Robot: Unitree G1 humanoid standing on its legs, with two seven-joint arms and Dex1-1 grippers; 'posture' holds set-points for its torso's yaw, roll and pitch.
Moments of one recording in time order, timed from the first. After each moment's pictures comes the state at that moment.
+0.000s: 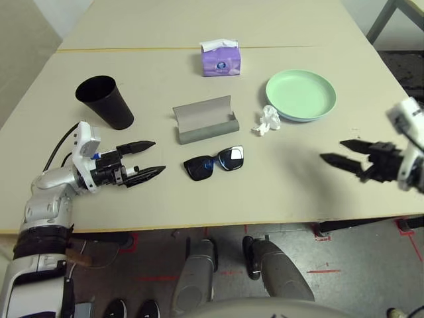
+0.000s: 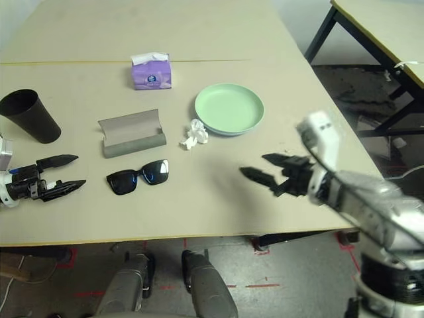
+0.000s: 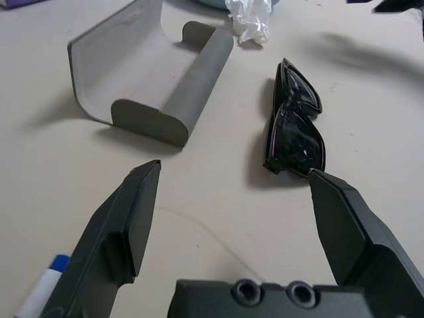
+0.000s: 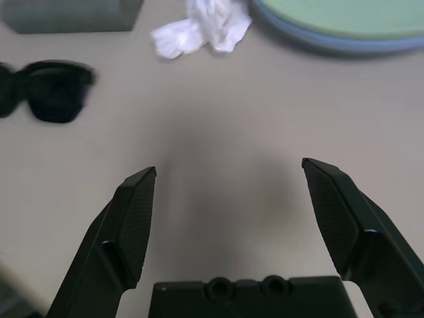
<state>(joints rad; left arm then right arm) -0.31 0.78 0.24 0.44 -0.47 0.02 -1.41 -0.24 -0.59 -0.24 -0.46 0.44 0.99 0.60</state>
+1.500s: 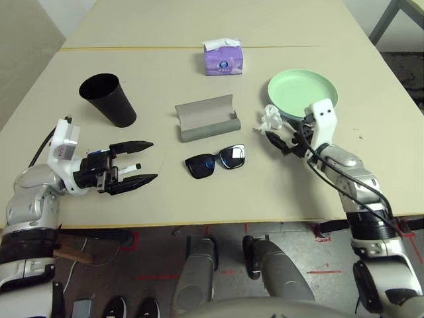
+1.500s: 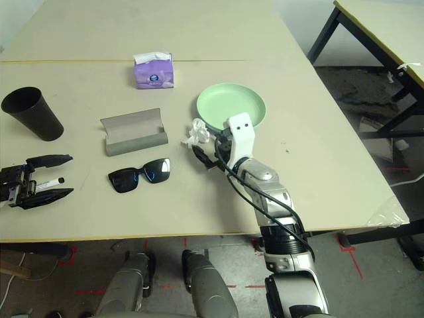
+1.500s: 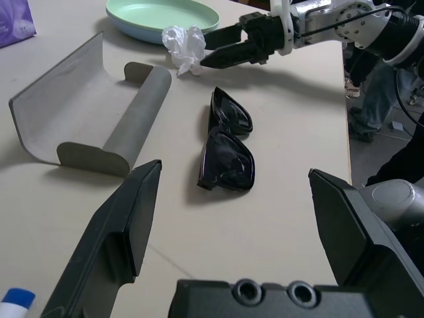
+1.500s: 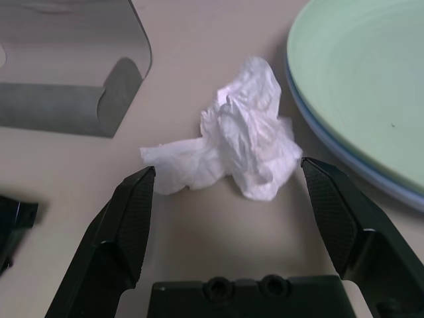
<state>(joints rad) -0.23 0.82 0.29 0.31 -0.59 0.06 -1.57 -0.51 -0.29 0.03 0.11 0.21 0.45 0.47</state>
